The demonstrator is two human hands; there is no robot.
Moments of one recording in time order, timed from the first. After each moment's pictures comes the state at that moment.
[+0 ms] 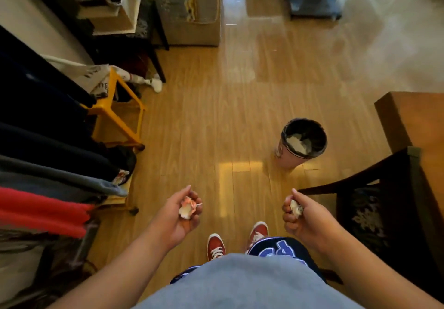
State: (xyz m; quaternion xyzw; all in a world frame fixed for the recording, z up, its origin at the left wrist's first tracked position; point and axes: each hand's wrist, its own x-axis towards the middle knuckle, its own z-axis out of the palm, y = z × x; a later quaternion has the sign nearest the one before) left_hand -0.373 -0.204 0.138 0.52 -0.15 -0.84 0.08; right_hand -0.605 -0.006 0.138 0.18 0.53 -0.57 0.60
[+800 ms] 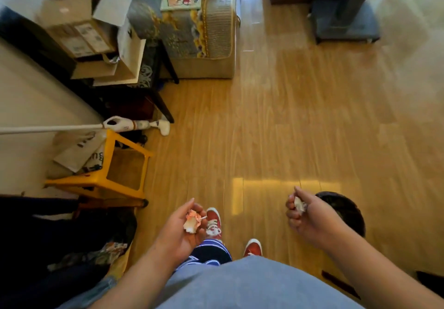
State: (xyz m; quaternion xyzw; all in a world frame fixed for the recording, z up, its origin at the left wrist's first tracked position) left_hand -0.632 -0.505 0.139 0.54 -0.11 -0.83 0.11; right_hand -0.886 -0.350 0.136 0.17 0.52 -0.55 0.62
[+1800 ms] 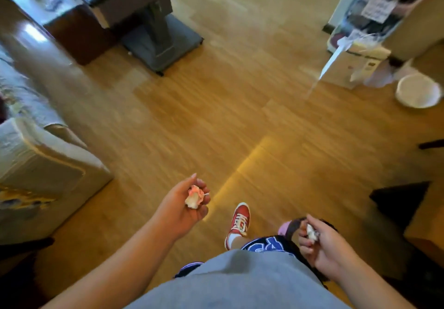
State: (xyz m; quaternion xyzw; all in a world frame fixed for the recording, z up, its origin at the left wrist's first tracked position) left_hand -1.238 -0.709 0.147 0.39 -0.37 -0.80 -0.26; right_hand -1.187 -0.401 0.117 0.49 0.38 -0.73 0.29
